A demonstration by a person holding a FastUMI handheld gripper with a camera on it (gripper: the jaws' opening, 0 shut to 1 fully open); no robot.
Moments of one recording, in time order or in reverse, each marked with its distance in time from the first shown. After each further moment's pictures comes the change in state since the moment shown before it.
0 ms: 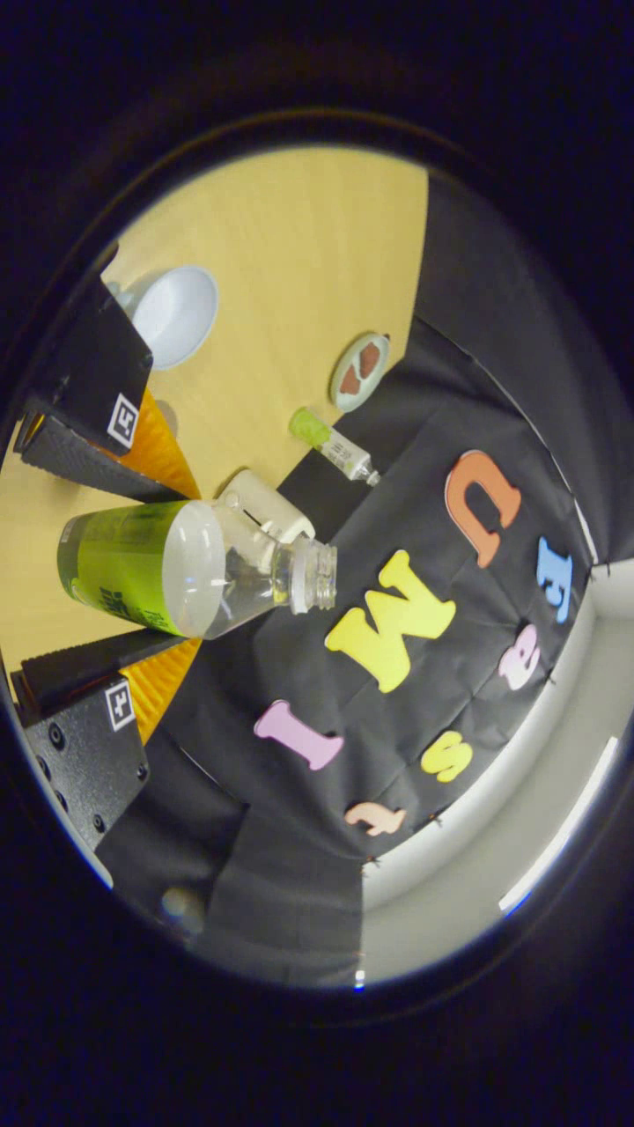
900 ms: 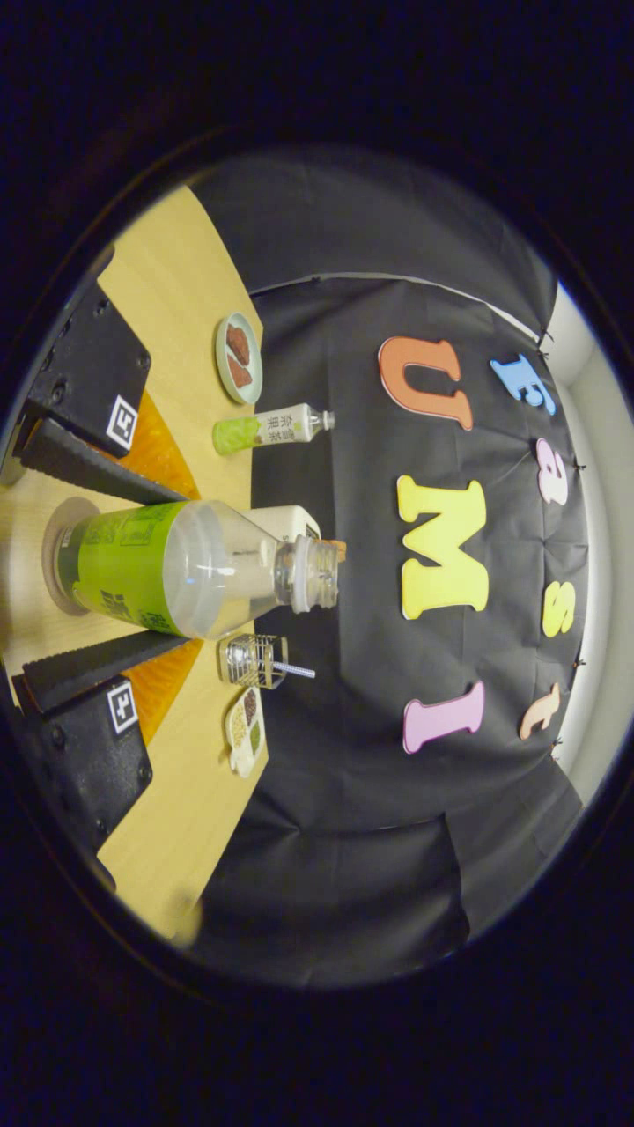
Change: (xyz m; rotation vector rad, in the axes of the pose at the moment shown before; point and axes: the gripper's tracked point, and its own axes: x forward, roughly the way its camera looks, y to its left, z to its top) arm 0.102 0.055 -0.027 0.600 0.076 0.156
